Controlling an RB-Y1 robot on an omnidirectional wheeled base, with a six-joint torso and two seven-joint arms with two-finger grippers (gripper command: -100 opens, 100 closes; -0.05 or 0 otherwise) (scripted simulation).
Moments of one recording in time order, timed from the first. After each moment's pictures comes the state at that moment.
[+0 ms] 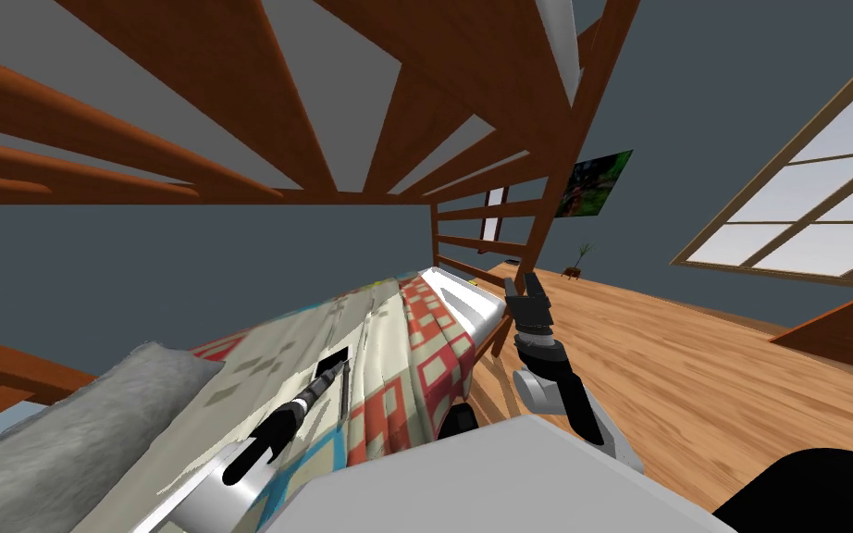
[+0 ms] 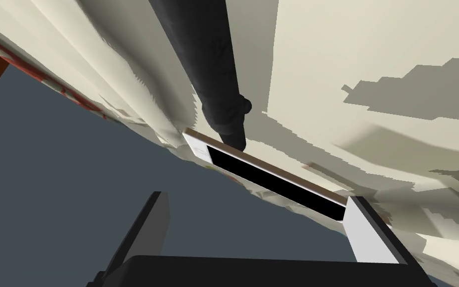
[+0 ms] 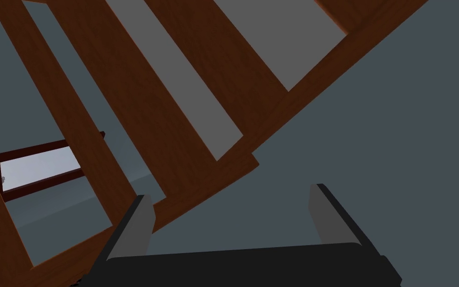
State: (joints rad) left arm 0.42 0.87 -0.19 -1.75 0.06 0.25 -0.22; right arm 0.51 -0.05 -0.07 -2.27 -0.04 -0.65 0.10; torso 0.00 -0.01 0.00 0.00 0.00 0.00
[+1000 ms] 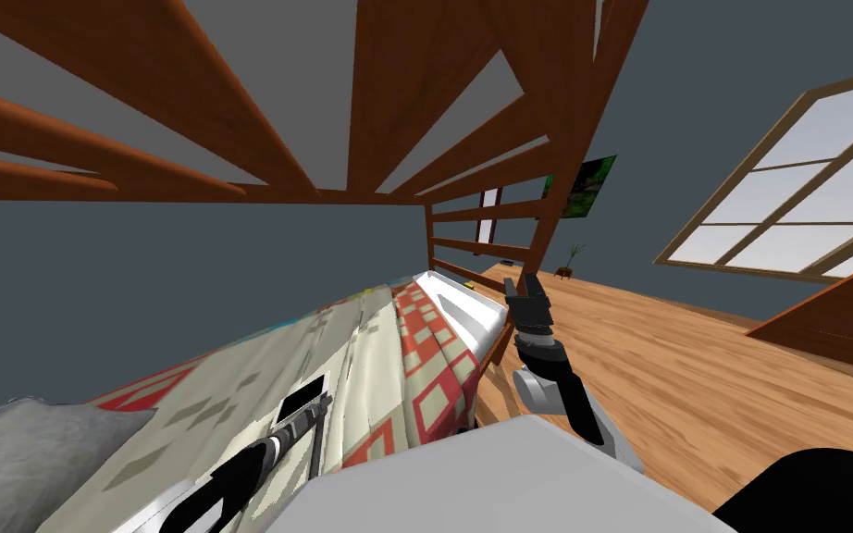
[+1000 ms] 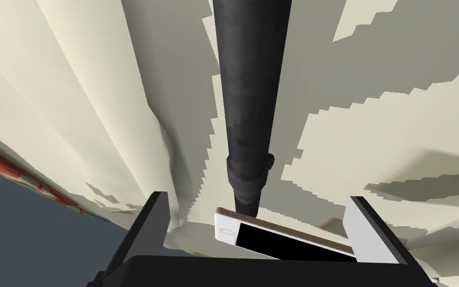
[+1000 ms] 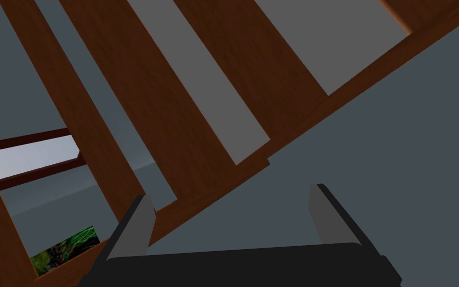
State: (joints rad) left arm 0.62 1.16 -0.25 -1.99 0.29 0.45 -0.22; right arm 0.51 -0.05 -0.07 -2.27 -0.04 -0.65 0.10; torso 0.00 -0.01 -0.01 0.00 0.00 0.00
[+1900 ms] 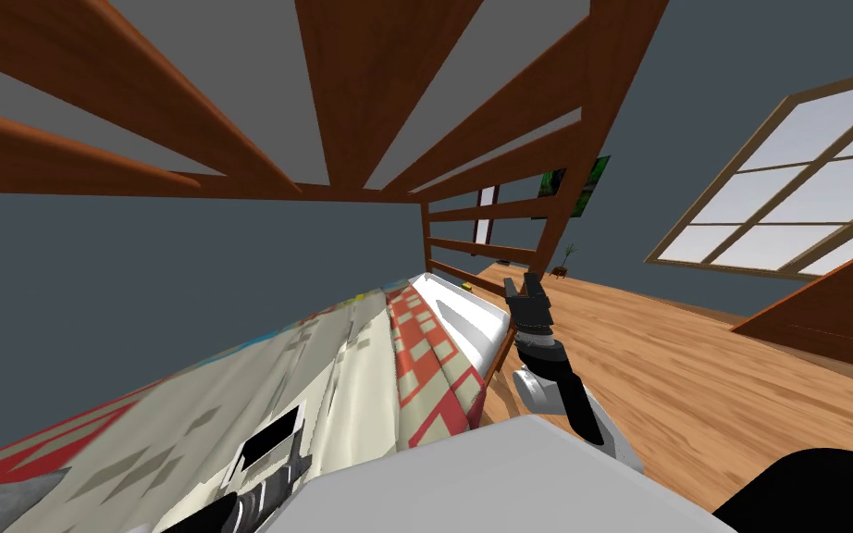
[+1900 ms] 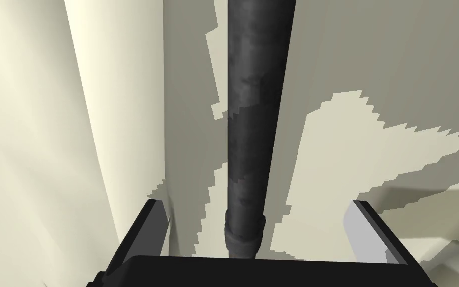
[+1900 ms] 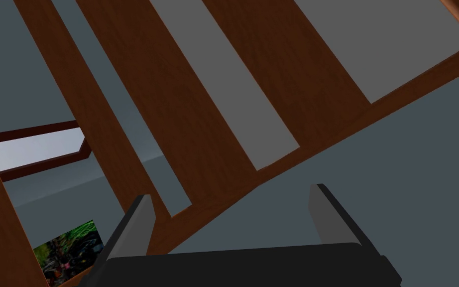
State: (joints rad) left arm 0.78 1.38 -0.28 -2.15 0.47 0.63 -0.20; right arm 0.51 -0.05 -0.07 -2.27 -0.04 -0.65 0.10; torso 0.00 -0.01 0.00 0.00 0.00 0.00
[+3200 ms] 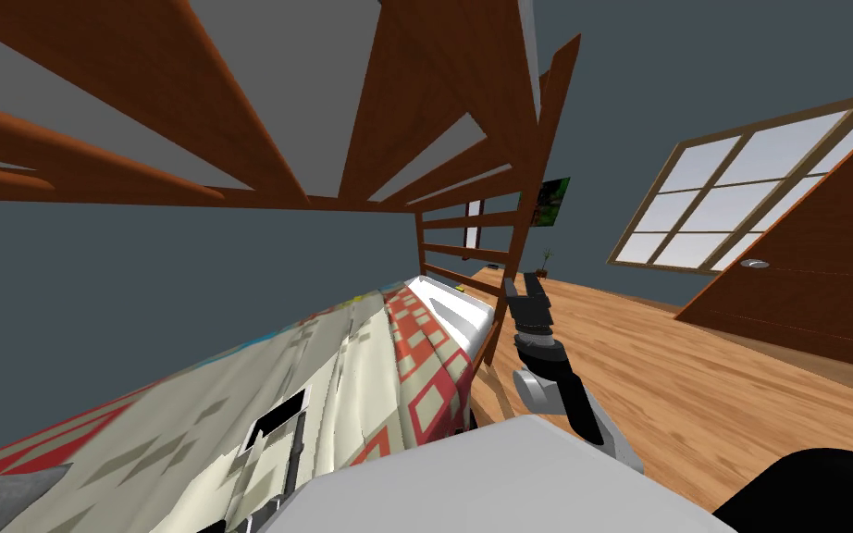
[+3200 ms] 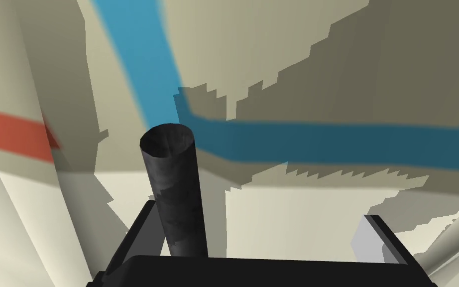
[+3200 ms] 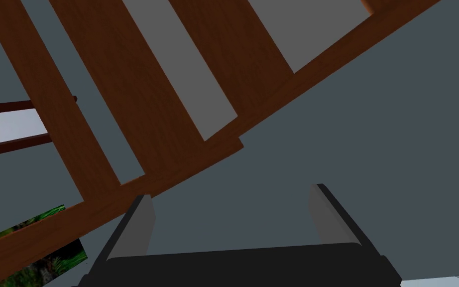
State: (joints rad) left arm 0.80 1.38 -0.34 -2.13 0.53 0.65 -0.23; right arm 0.51 -0.05 -0.07 -2.27 -0.04 -0.65 0.10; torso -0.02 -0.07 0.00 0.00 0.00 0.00
